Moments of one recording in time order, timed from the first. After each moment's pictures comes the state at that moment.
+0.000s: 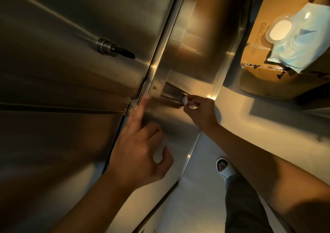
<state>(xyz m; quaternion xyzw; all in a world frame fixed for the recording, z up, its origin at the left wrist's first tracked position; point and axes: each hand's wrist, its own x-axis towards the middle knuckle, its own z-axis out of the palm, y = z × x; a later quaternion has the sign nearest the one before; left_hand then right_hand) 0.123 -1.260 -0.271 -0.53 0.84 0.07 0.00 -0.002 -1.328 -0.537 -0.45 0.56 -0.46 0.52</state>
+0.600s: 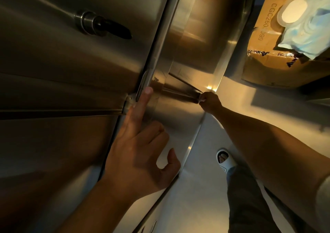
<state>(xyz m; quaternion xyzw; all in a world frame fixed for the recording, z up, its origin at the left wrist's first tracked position) 0.131 -1.260 -0.282 -0.51 0.86 0.08 -0.03 0.003 -1.358 -0.690 -0.50 0.66 -0.13 0.54</state>
